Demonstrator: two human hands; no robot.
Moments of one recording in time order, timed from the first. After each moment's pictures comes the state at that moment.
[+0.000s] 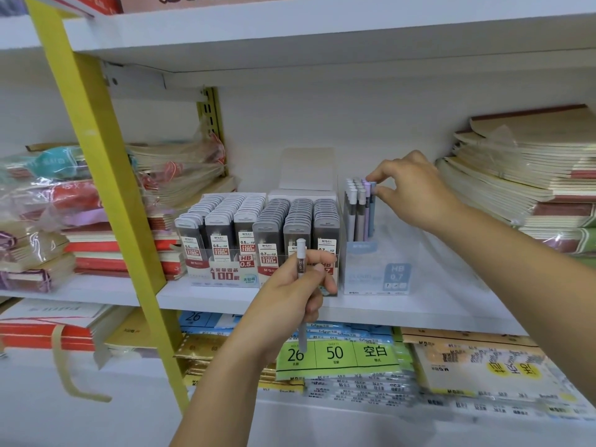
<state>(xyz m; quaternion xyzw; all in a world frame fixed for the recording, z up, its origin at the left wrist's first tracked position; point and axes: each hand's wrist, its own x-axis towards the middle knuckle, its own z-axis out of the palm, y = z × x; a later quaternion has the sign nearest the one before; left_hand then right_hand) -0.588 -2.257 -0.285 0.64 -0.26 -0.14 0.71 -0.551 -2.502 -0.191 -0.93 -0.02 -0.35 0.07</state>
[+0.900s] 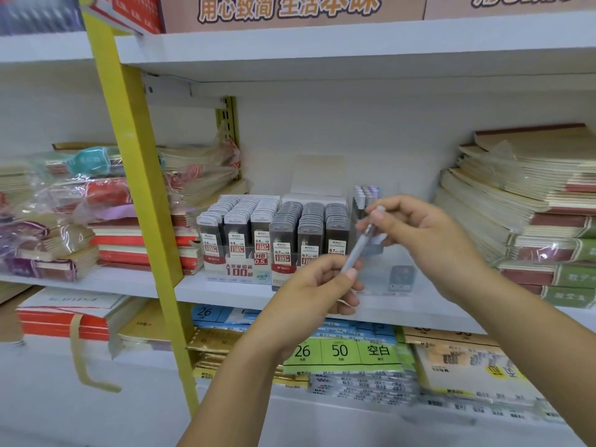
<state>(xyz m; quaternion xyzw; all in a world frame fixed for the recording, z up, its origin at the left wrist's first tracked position) -0.609 -2.257 -0.271 0.67 -0.30 -0.13 0.67 -0.644 -2.431 -0.211 -0.78 -0.10 -0.25 0.56</state>
